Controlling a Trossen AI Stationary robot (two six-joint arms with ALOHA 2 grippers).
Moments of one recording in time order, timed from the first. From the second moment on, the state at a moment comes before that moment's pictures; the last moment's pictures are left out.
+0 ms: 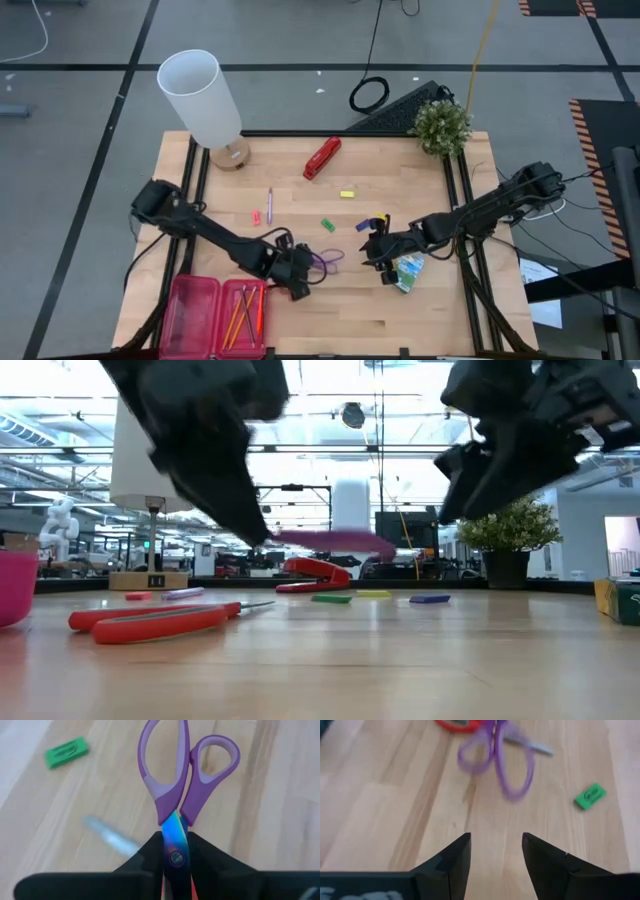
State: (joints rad) left arm -0.44 1.81 1.15 -0.40 -0.37 -0.67; right arm 0.34 1.41 0.68 -0.10 0.13 0.12
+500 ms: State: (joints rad) left arm -0.71 1.57 1.15 -0.76 -0.36 -1.34; right arm 0.34 1.40 0.66 0.00 0.13 0.09
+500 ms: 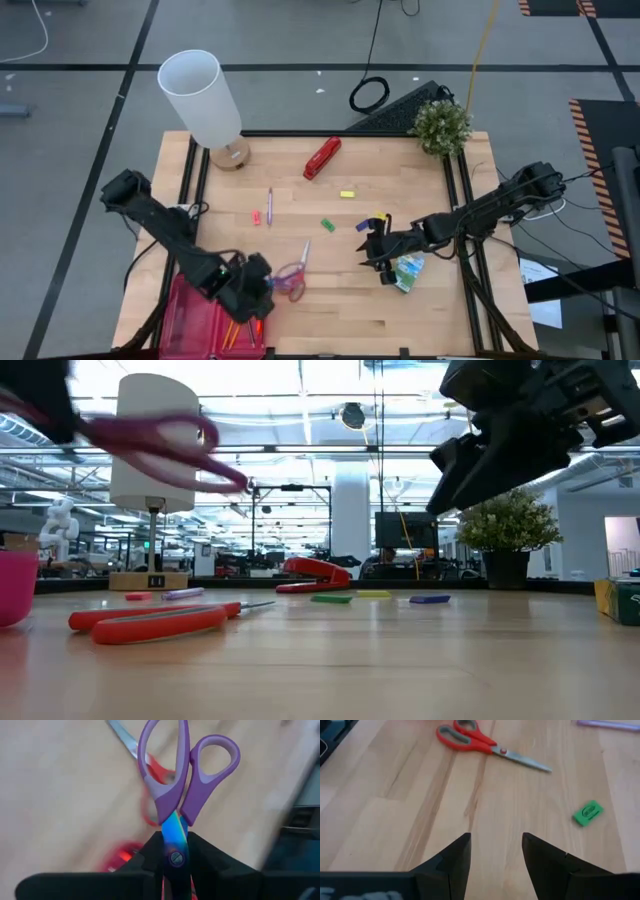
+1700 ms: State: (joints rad) left arm -0.98 1.58 1.15 -0.88 -0.16 -2.35; right arm 0.43 1.40 0.66 0.08 0.13 -0.02
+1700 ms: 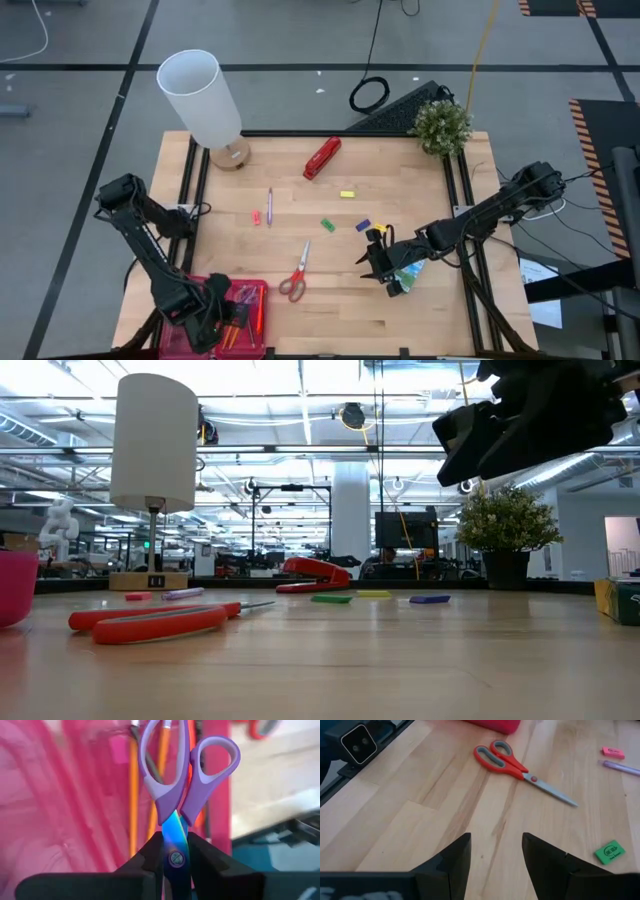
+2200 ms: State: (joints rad) left arm -0.94 1.62 1.15 -0.97 -0.15 -2.35; right arm 0.43 1.40 0.62 0.08 0.13 0.05
